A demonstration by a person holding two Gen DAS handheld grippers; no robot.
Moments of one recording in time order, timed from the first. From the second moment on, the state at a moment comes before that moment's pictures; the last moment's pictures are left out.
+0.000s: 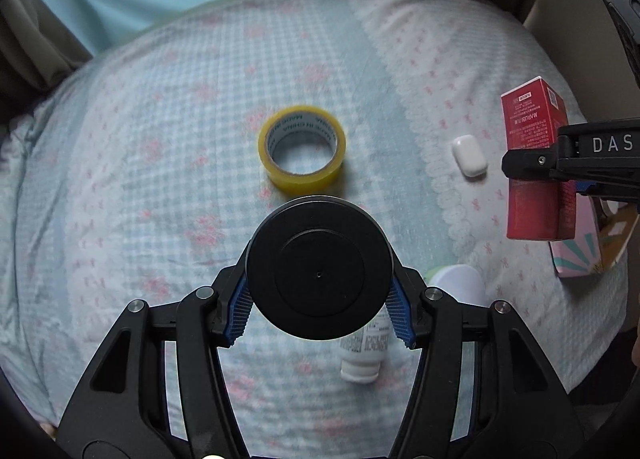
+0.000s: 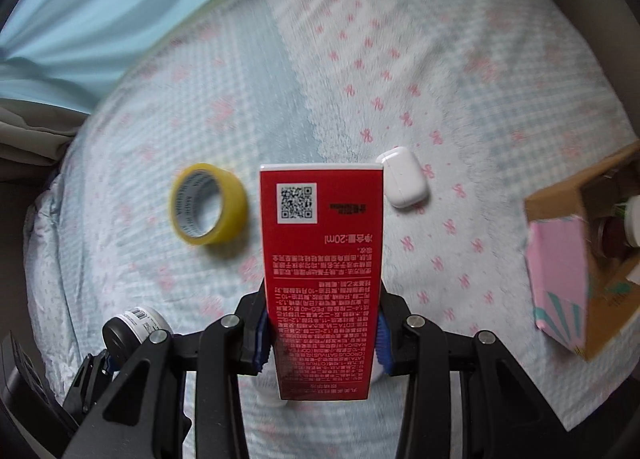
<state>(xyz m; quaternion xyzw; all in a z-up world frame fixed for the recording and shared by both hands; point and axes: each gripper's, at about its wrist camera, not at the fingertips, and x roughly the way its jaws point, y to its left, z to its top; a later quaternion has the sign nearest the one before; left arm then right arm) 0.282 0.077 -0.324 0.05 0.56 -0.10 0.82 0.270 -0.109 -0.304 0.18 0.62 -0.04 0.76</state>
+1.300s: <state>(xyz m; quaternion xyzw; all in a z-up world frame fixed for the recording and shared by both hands) 0.205 -0.248 -0.198 0.03 0.54 -0.13 0.83 0.183 -0.453 -0.227 0.11 0.61 0.00 0.78</state>
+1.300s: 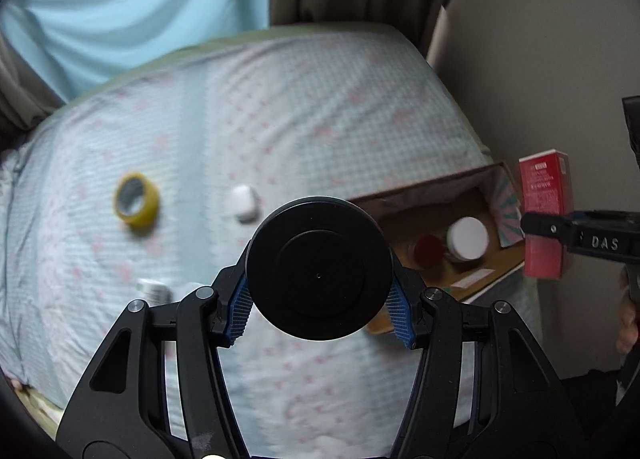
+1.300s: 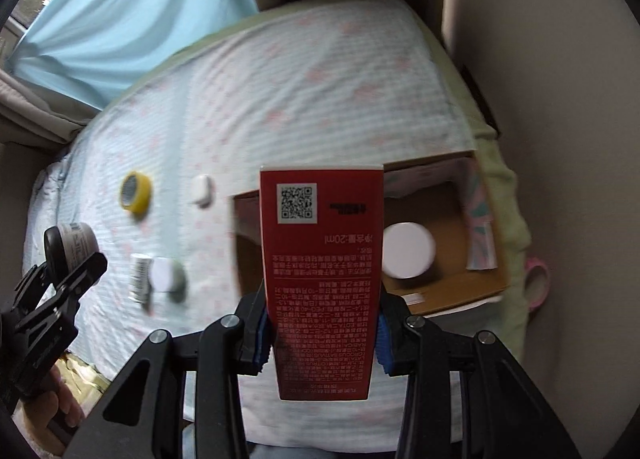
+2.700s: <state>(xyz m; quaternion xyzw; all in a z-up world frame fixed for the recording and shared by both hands) 0.239 -0.366 -0.364 0.13 0.65 -0.18 0.72 0.232 -0.539 -0.340 0.08 0.66 0.02 0.75</state>
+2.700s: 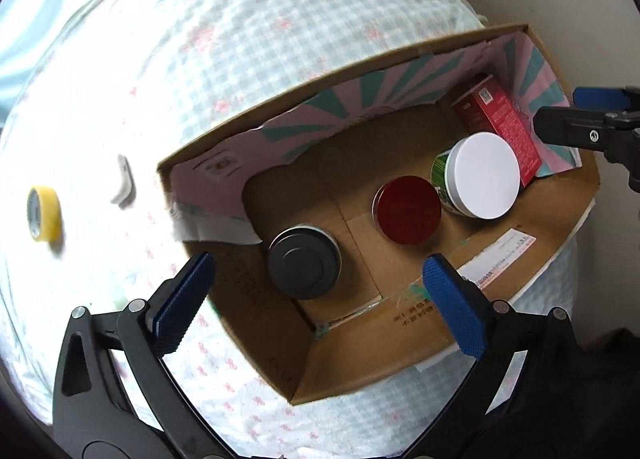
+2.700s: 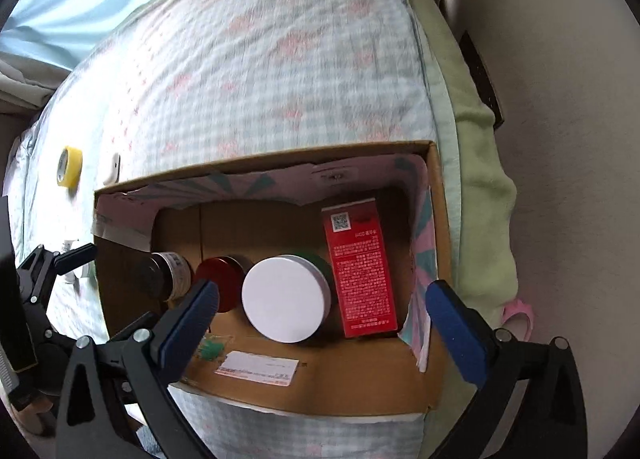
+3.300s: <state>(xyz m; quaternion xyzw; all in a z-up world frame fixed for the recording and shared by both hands) 0.214 -0.334 -0.264 0.11 0.59 -0.16 0.79 0.214 -0.537 -0.280 0.10 0.63 -0.04 0.77</state>
